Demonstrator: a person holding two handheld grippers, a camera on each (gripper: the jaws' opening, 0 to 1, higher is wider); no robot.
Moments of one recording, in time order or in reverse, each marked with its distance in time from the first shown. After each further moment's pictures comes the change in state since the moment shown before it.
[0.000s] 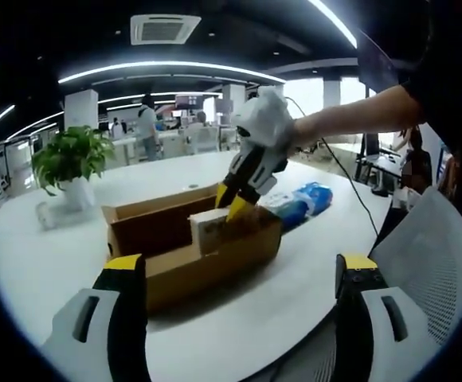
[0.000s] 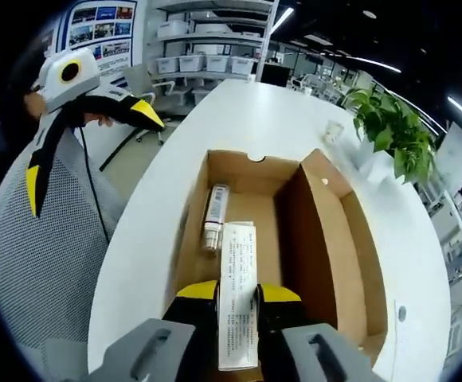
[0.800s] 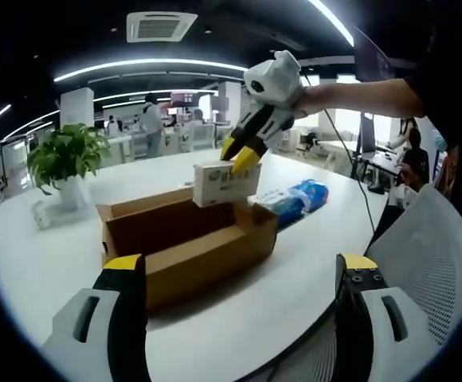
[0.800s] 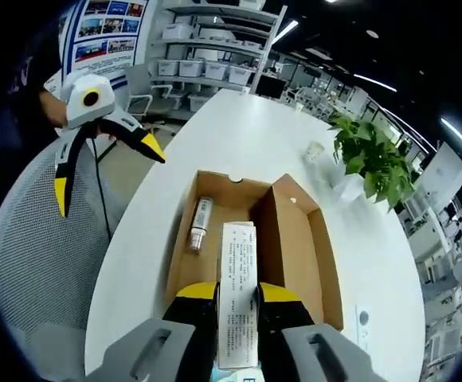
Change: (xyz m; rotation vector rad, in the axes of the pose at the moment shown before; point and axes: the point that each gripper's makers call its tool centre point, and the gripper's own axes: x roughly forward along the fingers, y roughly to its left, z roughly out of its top) left arm 0.002 -0.004 -0.003 0.005 0.016 -0.024; right arm -0.067 -0.023 0.011 -0.063 -0.030 -0.083
